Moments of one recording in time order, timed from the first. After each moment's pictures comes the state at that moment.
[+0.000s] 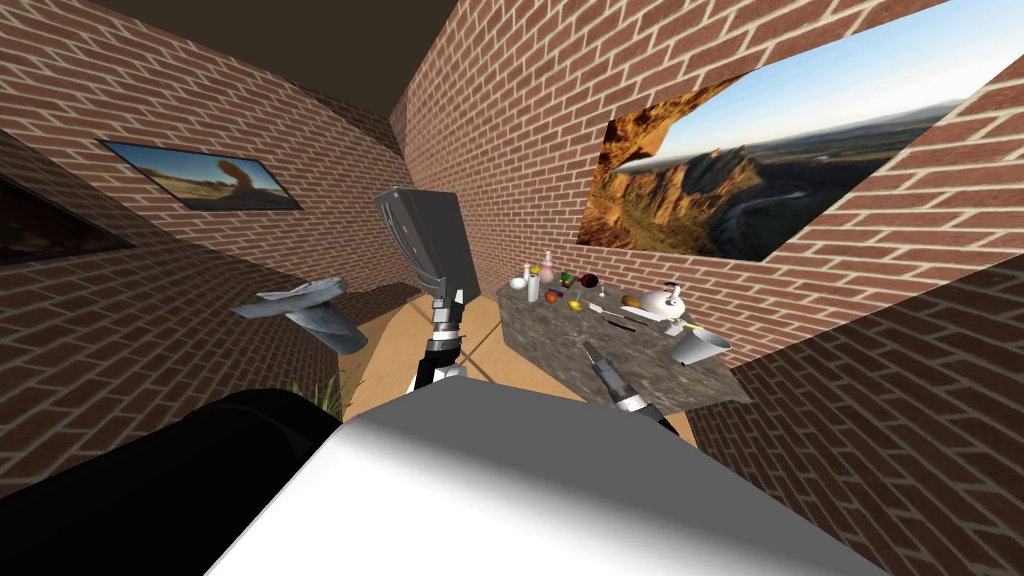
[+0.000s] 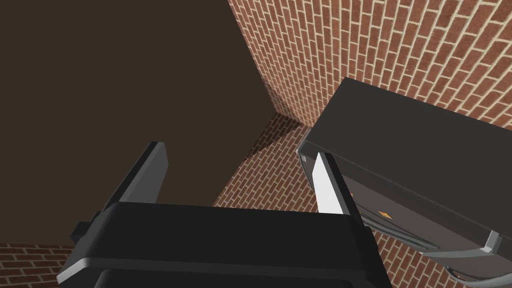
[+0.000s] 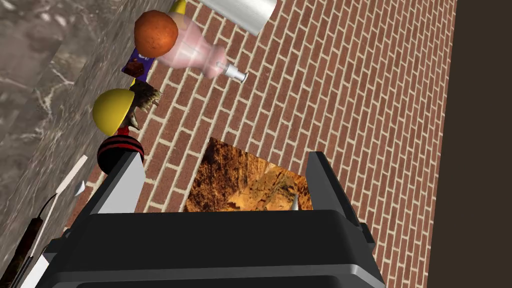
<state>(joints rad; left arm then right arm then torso) 0.54 -0.02 -0.07 -2.26 0.08 -0.48 -0.09 0.62 -0.60 0.23 -1.96 0.05 -0.43 0.09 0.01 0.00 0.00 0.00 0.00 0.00</state>
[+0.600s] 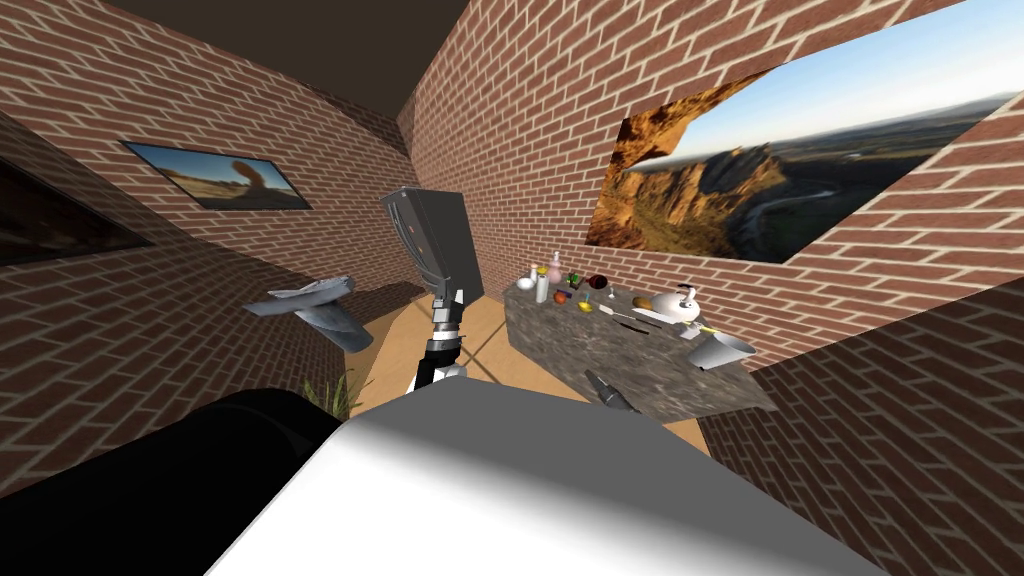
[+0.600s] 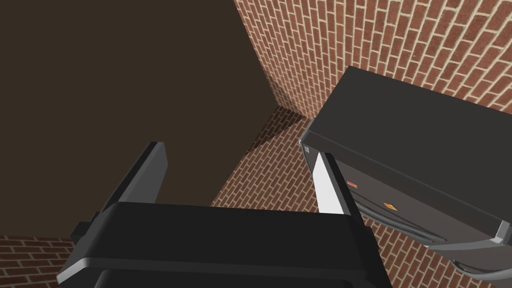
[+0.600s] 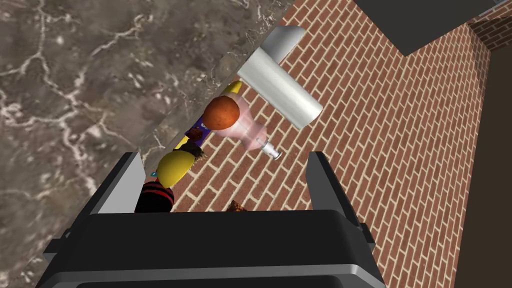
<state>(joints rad) 0.54 -0.02 -0.07 -2.26 0.08 -0.48 -0.09 0.66 -0.75 0.29 -1.81 0.12 -0.44 0.15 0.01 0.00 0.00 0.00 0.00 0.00</state>
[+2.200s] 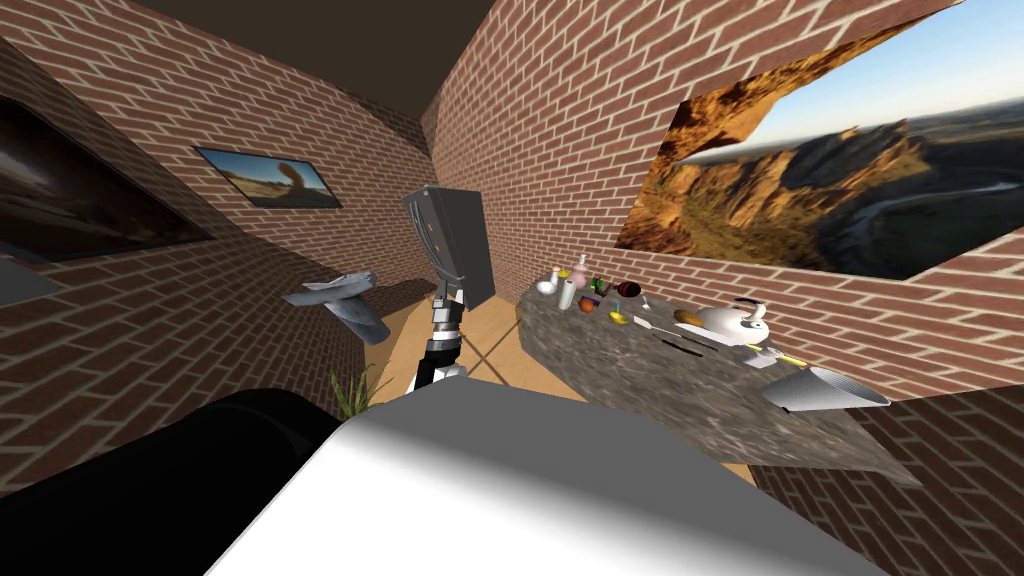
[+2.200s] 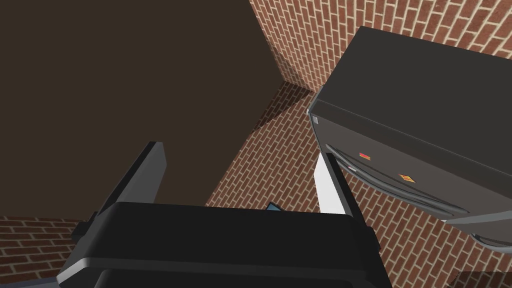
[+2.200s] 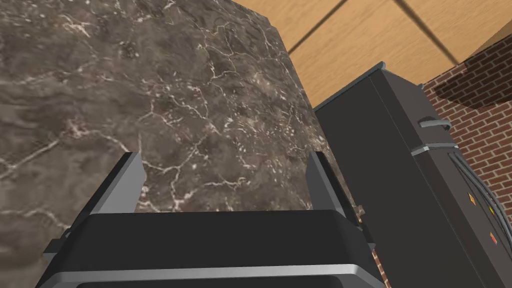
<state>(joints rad) 0.54 -0.02 -0.07 -2.26 0.08 -0.48 -0.09 0.74 -1.15 0.40 -1.42 0.27 -0.50 0.25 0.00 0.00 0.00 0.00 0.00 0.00</state>
